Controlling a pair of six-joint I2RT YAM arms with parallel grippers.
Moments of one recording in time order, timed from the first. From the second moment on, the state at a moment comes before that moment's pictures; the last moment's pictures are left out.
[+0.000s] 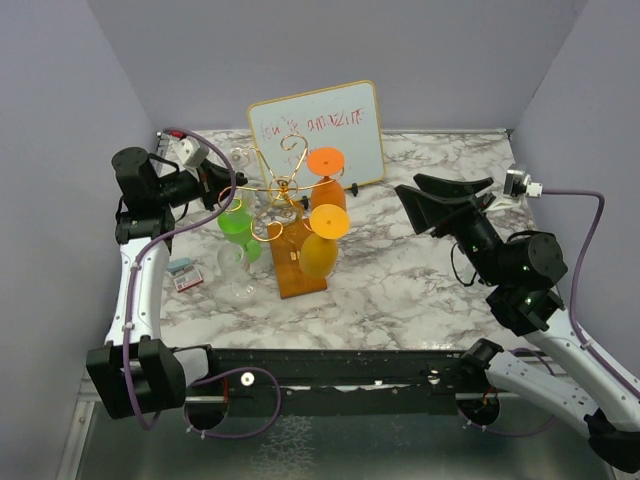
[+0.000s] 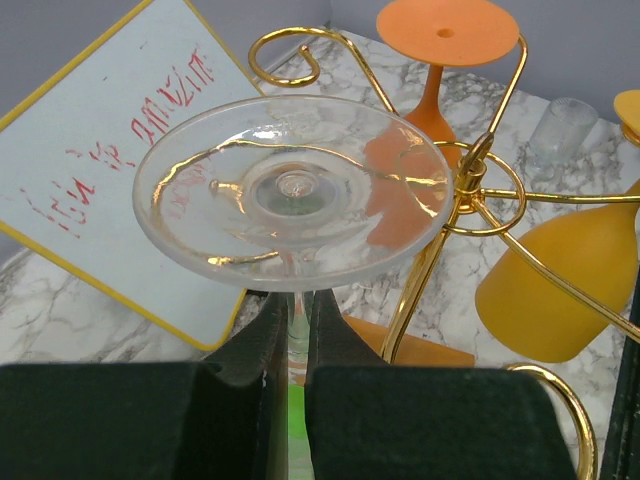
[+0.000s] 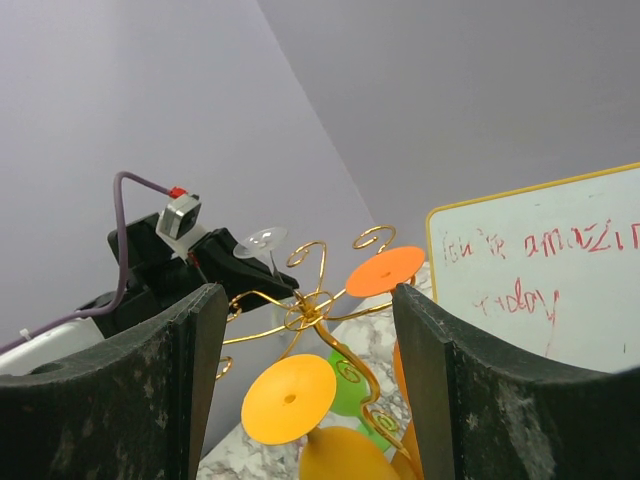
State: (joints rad) left arm 0.16 1.17 1.06 0.02 1.17 0.11; right arm 0.71 0.72 0.85 0.31 0.05 0.47
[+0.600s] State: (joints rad) left arm 0.23 1.26 1.09 0.00 1.40 0.07; right arm 0.71 0.71 0.85 0.33 0.04 0.48
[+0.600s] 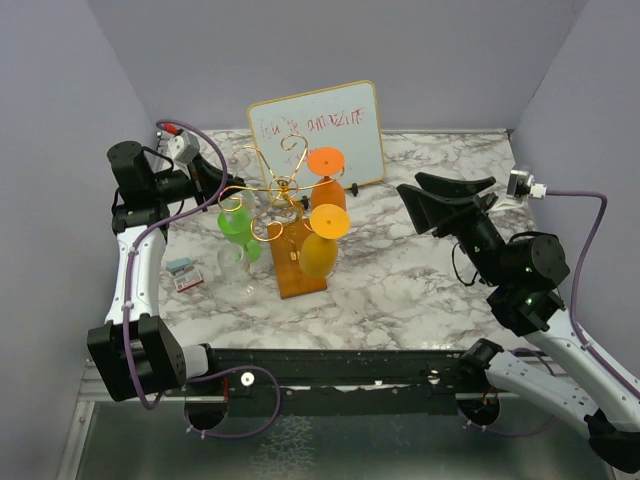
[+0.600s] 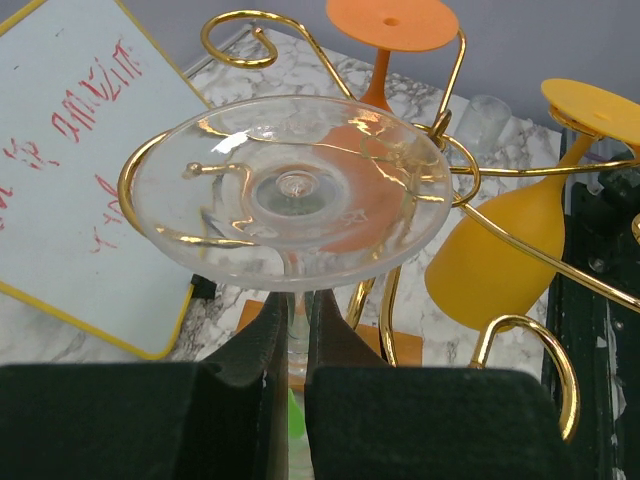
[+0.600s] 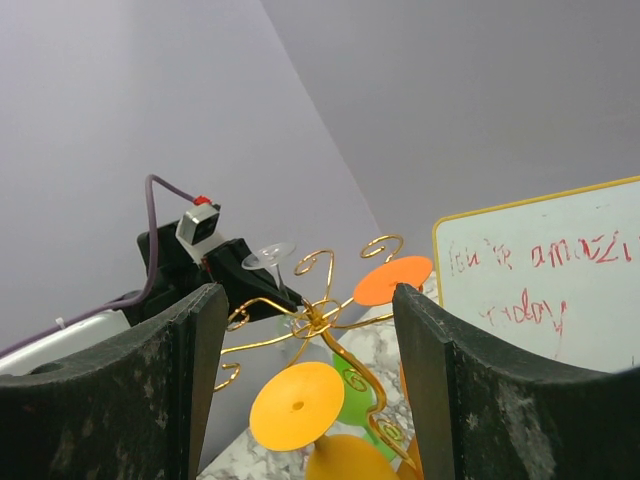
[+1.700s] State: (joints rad) left arm 0.10 1.39 1.10 0.18 1.21 -0.04; right arm 0.71 0.75 0.85 0.36 -0.03 0.48
